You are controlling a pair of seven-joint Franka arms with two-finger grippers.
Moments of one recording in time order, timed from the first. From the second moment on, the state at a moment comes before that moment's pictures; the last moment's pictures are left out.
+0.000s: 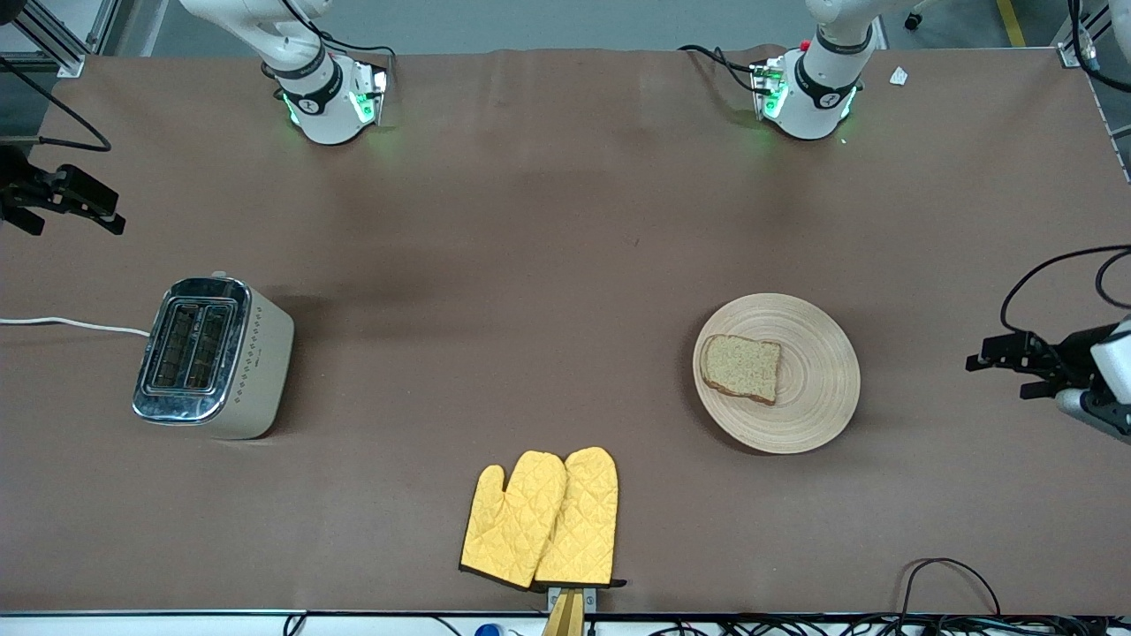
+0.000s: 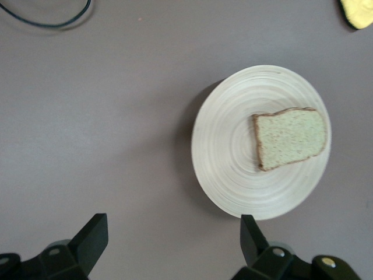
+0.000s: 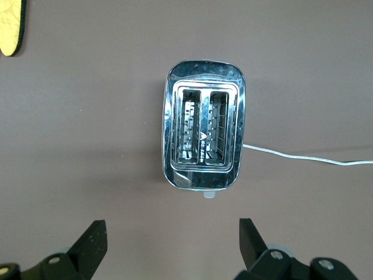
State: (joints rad) left arm 0.33 0.45 -0.26 -1.34 -0.11 1.71 0.53; right arm 0.00 -0.08 -0.06 -1.65 -0.03 1.59 -0.07
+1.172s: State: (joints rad) left arm 0.20 0.11 -0.27 -1.41 -0.01 1.50 0.10; right arm 0.00 -0.08 -0.07 -1.62 -0.03 1.59 -0.07
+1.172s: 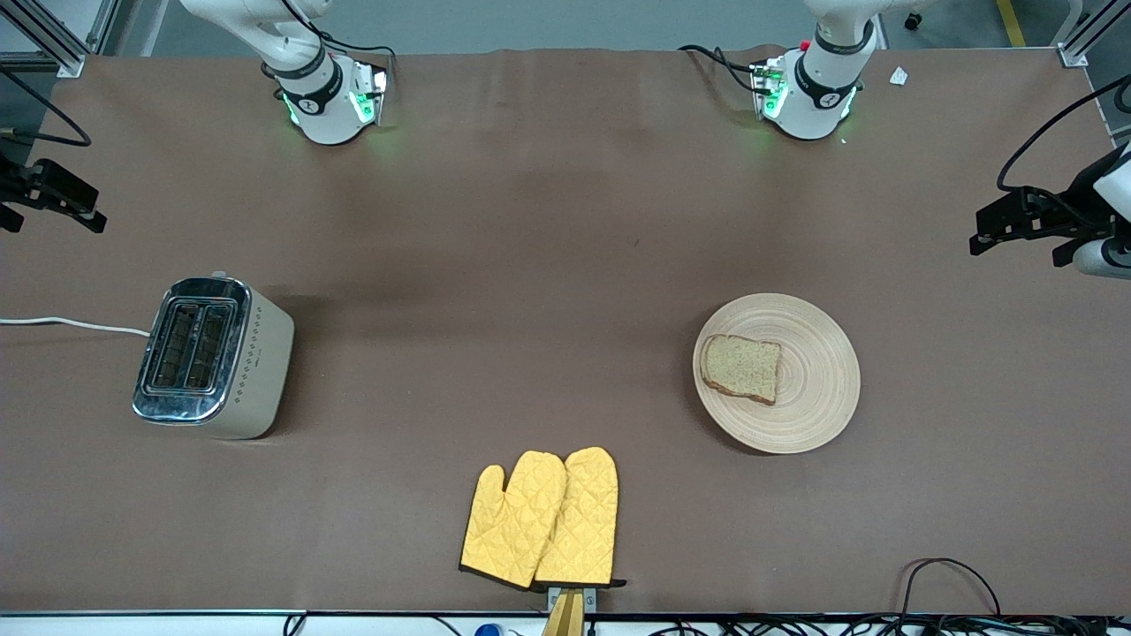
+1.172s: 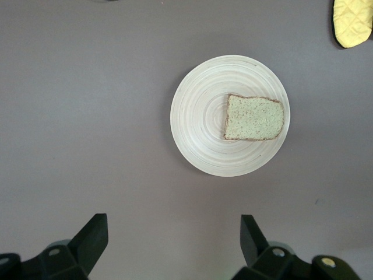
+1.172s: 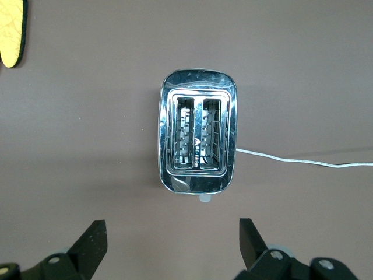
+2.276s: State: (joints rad) left arm -0.12 0.04 0.03 -1.46 -0.01 1.50 0.10; right arm -0.01 -0.08 -0.07 -1.62 -0.03 1.59 -0.07
